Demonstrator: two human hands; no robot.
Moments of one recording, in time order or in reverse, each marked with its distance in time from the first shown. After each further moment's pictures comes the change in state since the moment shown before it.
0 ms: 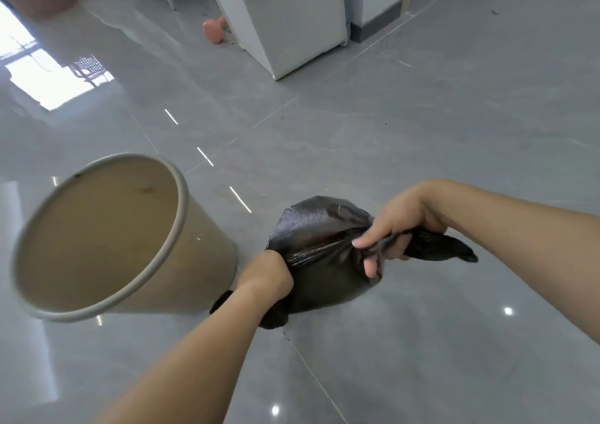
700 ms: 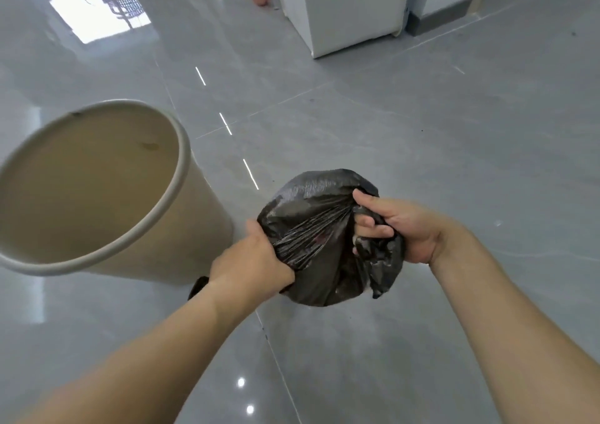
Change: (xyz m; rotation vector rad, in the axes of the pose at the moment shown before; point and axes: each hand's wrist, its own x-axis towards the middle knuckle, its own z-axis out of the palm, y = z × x) left_hand -0.015 -0.003 -0.007 -0.312 0.133 -0.148; right_hand 0.049 -0.001 -0.016 0.636 0.046 -0.690
